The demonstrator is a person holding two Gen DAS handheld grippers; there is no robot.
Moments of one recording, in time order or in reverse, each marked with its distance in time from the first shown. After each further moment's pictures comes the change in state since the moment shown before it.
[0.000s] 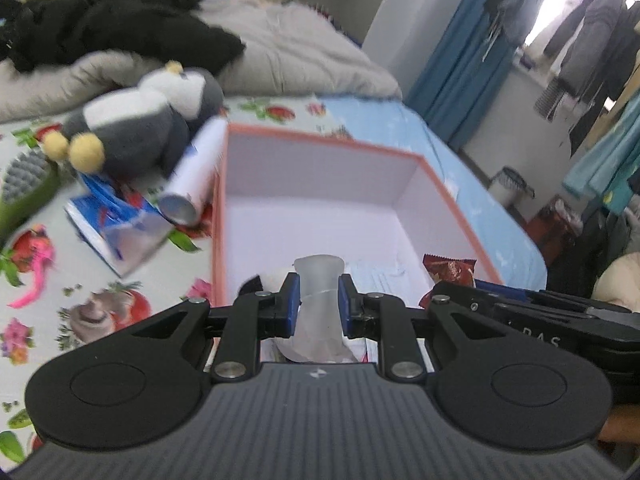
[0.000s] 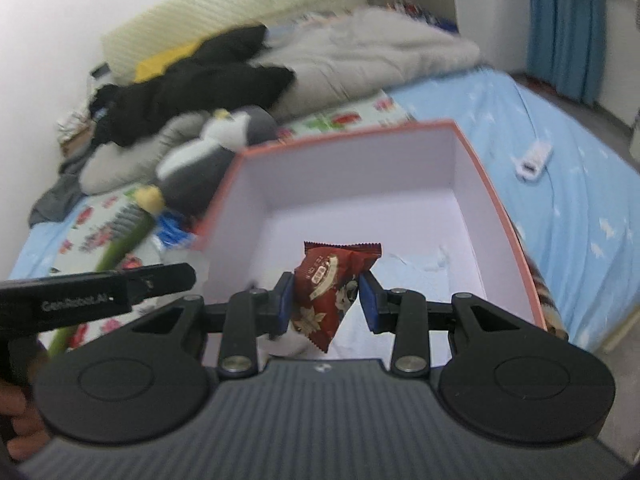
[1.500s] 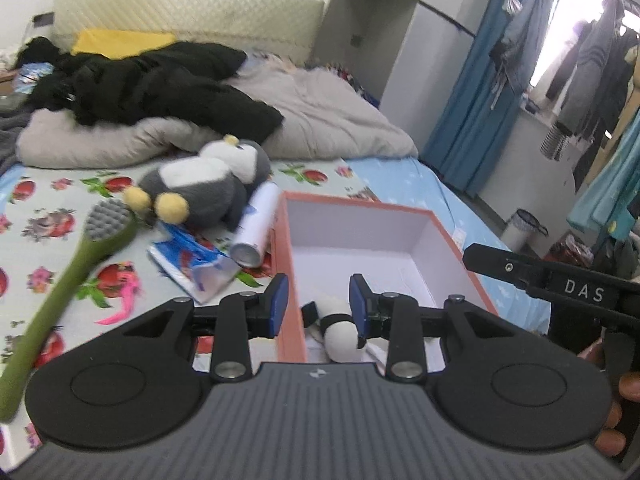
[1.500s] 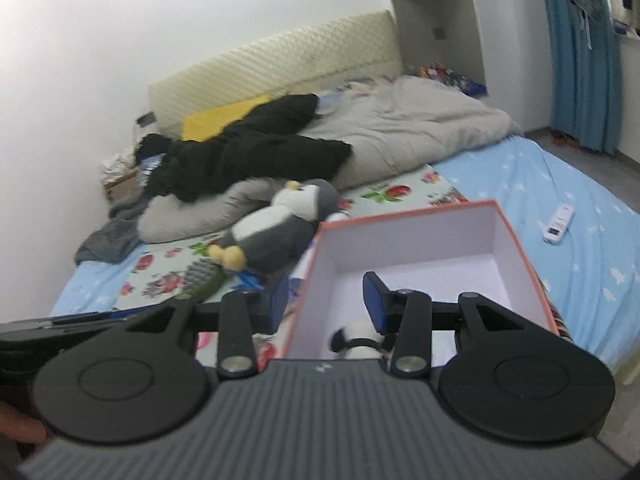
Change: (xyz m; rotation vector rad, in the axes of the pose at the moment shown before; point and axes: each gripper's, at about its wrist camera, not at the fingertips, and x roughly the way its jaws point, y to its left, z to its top) left arm -0.159 0.021 -0.020 0.008 -0.203 0.081; right arm -0.103 0.070 0.009 -0.043 -0.212 0.118
